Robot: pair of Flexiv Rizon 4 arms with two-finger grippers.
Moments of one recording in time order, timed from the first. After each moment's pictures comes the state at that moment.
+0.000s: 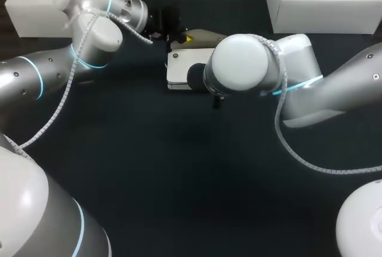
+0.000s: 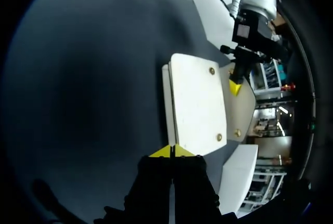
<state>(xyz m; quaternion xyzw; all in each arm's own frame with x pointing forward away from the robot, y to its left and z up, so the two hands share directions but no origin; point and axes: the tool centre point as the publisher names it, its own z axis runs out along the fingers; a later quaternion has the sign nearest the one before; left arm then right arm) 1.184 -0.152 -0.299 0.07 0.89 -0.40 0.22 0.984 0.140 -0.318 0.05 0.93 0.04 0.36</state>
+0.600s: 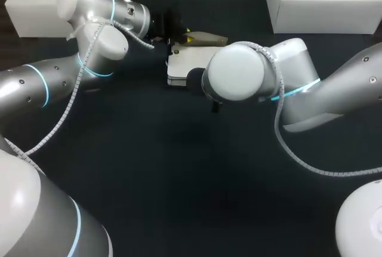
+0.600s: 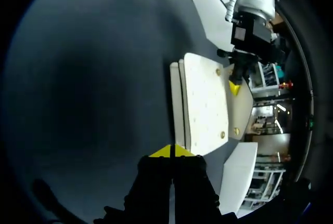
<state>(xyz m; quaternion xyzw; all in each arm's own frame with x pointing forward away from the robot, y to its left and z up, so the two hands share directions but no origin) 1.195 -0.154 -0.309 0.11 0.87 -0.38 0.28 0.978 0.142 -0.331 0.06 0.93 0.03 0.37</state>
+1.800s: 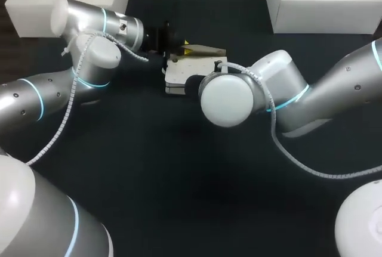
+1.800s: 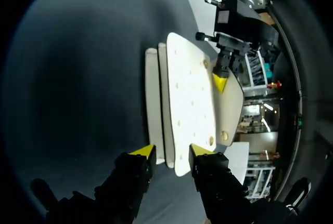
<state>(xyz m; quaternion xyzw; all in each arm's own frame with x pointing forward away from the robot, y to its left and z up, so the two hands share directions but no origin) 1.165 -0.150 -0.329 0.16 0.86 -0.41 0.27 1.009 0.142 -0.353 0.06 0.90 0.02 0.43</state>
